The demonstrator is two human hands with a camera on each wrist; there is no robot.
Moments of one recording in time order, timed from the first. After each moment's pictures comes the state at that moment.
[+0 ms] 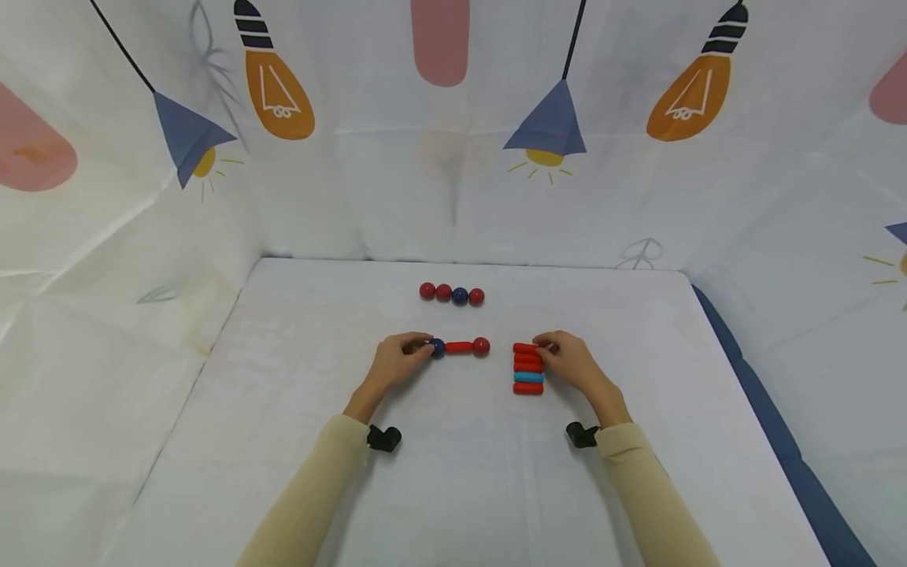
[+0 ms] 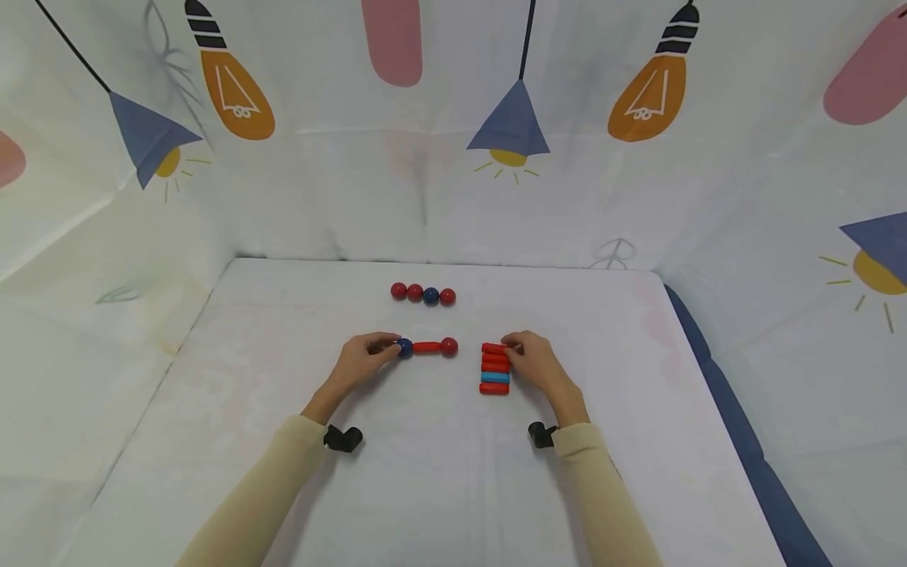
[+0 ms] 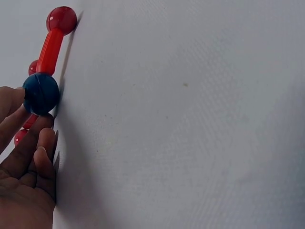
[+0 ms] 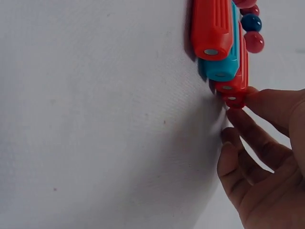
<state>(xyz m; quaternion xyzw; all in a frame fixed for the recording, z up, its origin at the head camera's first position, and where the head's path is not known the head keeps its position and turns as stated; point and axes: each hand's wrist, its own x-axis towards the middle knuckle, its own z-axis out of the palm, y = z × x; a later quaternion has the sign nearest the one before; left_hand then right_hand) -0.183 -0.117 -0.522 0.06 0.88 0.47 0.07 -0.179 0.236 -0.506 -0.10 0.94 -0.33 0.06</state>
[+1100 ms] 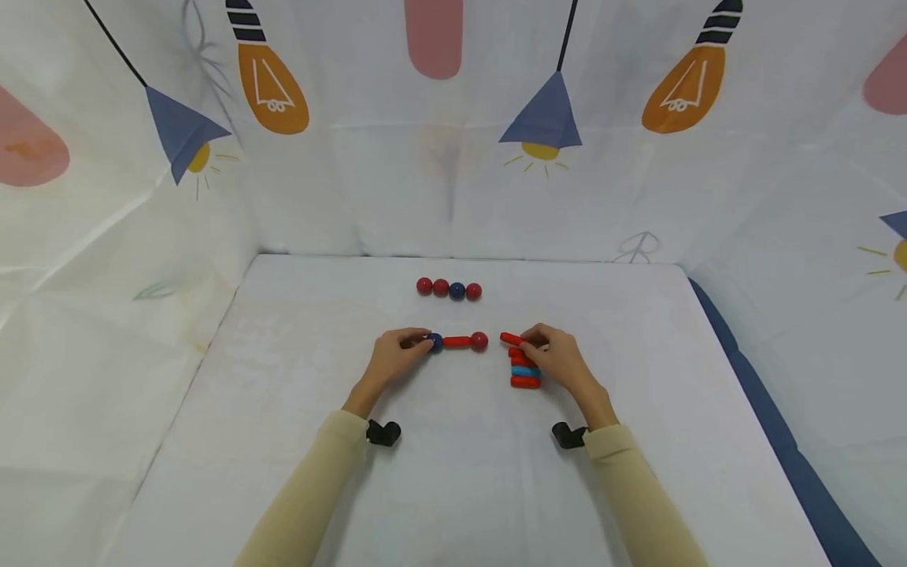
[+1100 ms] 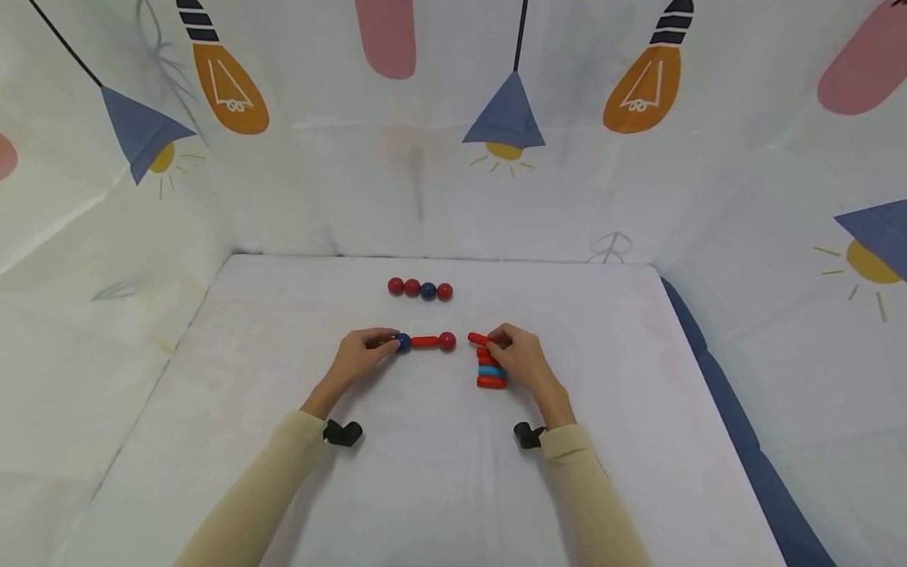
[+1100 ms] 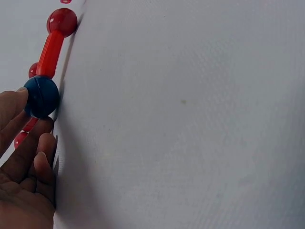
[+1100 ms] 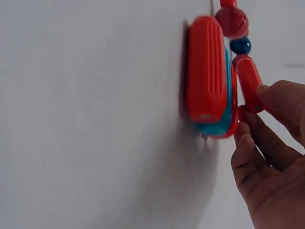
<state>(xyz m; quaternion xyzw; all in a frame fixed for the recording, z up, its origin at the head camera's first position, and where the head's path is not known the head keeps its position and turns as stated) -0.184 -0.114 -0.526 0.04 0.88 0.47 0.08 -0.168 0.216 -0.504 -0.08 0.91 -0.40 0.03</state>
